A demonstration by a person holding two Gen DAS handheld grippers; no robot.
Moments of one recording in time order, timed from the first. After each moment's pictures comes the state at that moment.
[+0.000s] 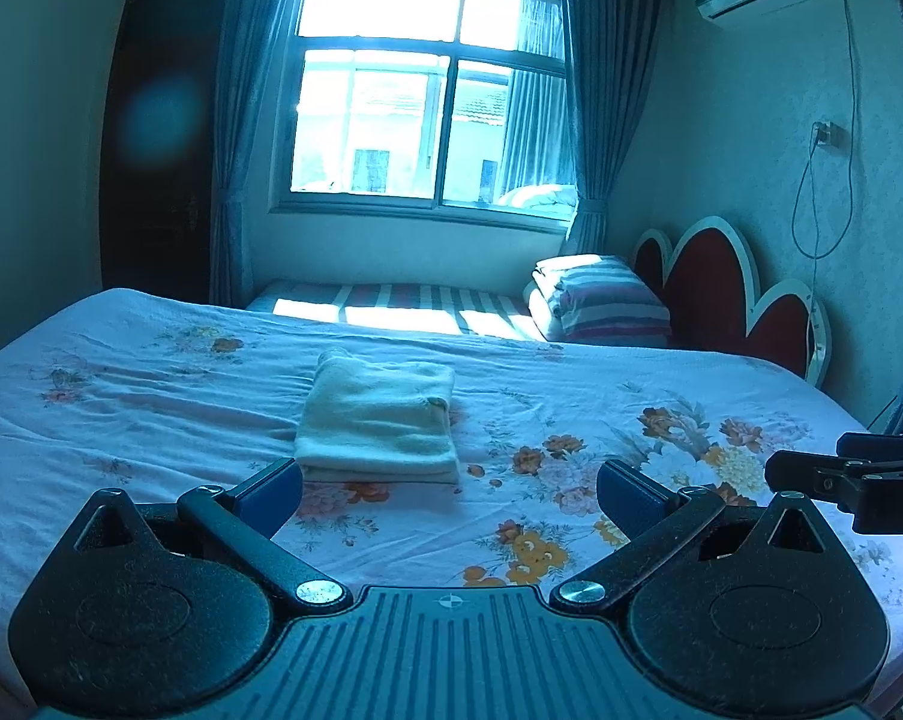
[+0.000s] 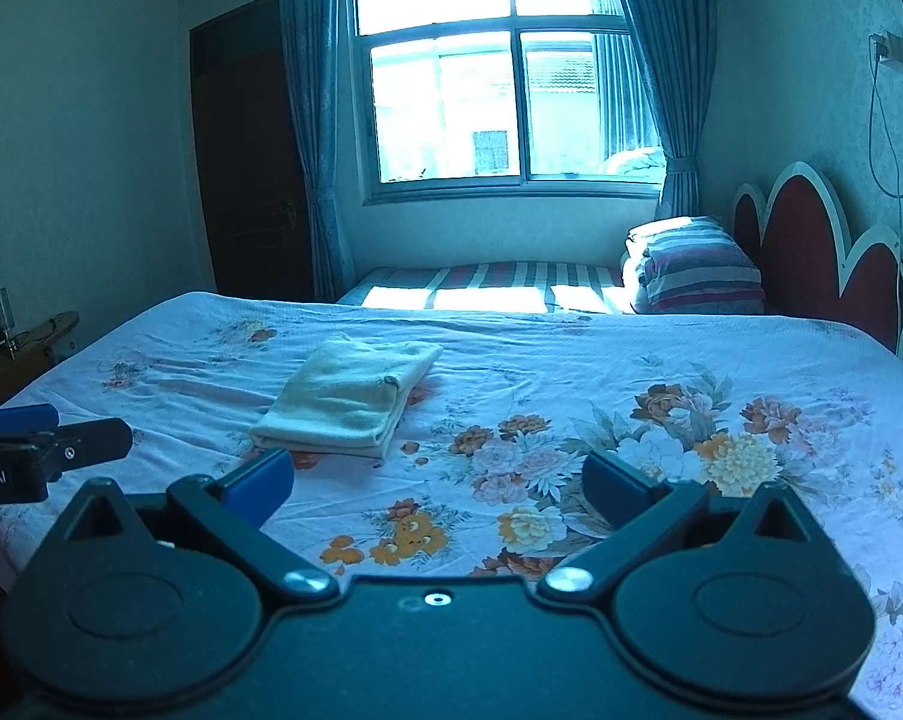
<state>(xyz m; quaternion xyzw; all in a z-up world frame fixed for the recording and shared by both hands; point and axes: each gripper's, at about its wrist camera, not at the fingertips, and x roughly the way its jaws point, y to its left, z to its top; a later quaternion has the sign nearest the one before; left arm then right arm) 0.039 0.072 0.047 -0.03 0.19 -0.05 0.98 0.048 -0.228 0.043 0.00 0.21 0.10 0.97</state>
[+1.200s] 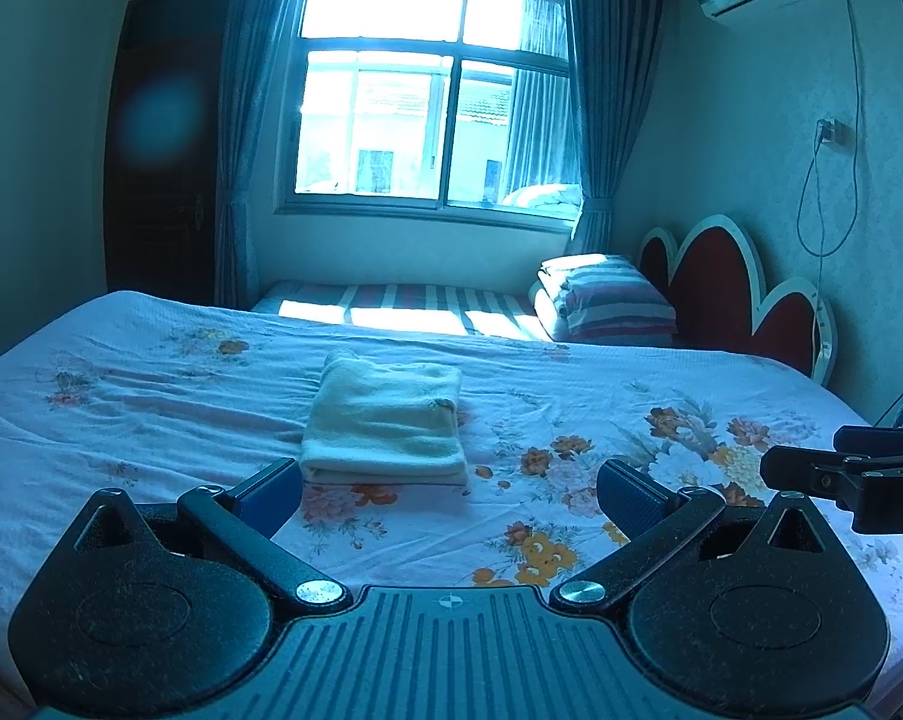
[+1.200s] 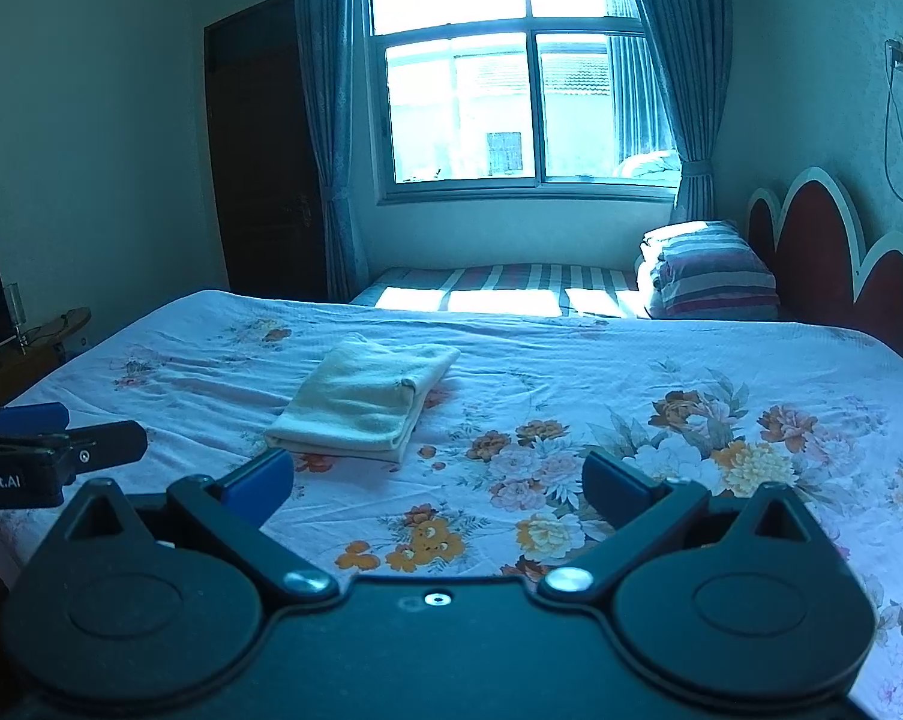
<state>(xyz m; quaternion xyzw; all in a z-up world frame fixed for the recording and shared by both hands) 0.039 0.077 0.046 -0.03 0.19 -0.05 0.98 0.052 -0.224 0.045 -0.01 0.21 0.11 0.97</state>
